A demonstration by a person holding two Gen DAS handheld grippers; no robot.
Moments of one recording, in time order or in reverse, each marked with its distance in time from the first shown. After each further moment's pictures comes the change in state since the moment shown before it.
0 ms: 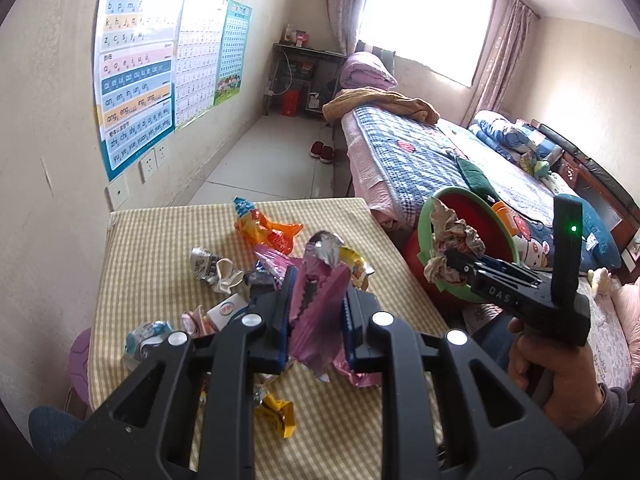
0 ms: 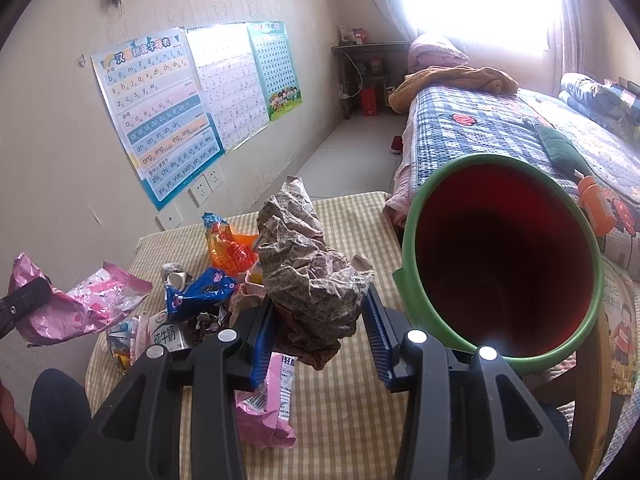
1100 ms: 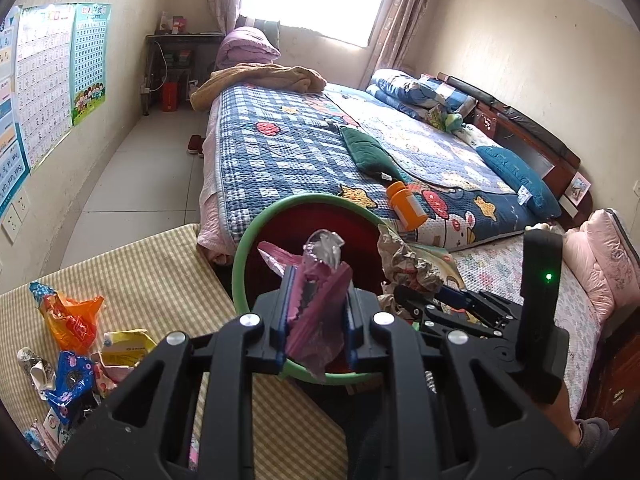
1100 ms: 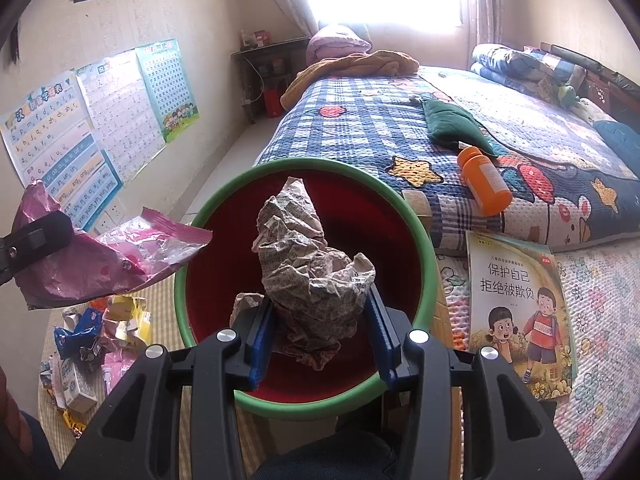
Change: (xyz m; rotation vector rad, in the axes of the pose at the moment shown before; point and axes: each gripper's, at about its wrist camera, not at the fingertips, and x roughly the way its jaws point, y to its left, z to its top) left arm 0.142 -0.189 0.062 0.187 0.107 -0.324; right arm -0.022 -0.170 0.014 0.164 0.009 -0.248
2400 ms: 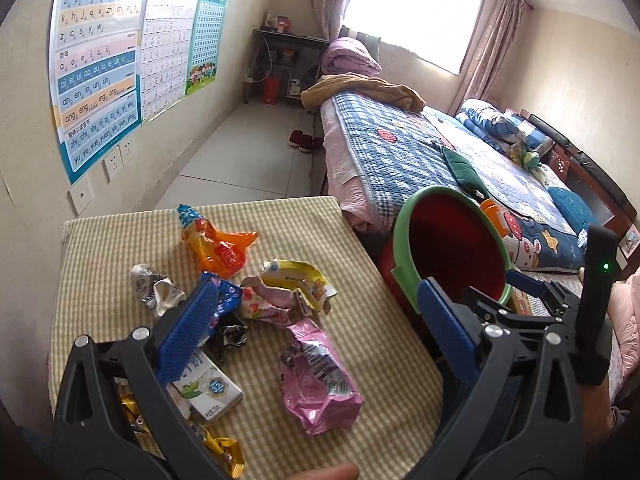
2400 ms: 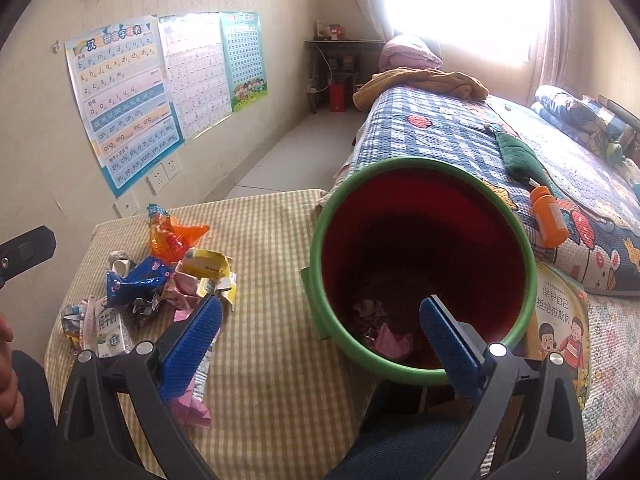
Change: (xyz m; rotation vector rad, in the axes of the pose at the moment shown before) left arm -0.121 0.115 -0.078 -0.198 -0.052 0.280; right arm -0.021 0.123 -0.032 -0.225 0.014 0.114
